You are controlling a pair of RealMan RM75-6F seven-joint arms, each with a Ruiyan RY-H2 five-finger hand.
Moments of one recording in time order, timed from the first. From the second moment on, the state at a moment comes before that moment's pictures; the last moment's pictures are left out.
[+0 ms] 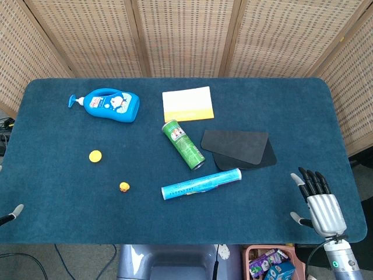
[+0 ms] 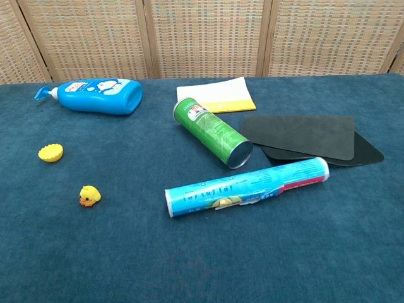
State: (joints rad) left arm 0.01 -1.20 -0.09 -1.55 1.42 1.60 0.08; right arm 0.11 -1.20 0.02 -1.61 -1.59 1.47 -0.14
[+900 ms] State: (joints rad) left arm -0.06 -1.20 -0.08 -1.59 1.47 1.51 0.14; right arm 0.11 -1.20 0.03 -1.61 -1.58 1.46 -0.14
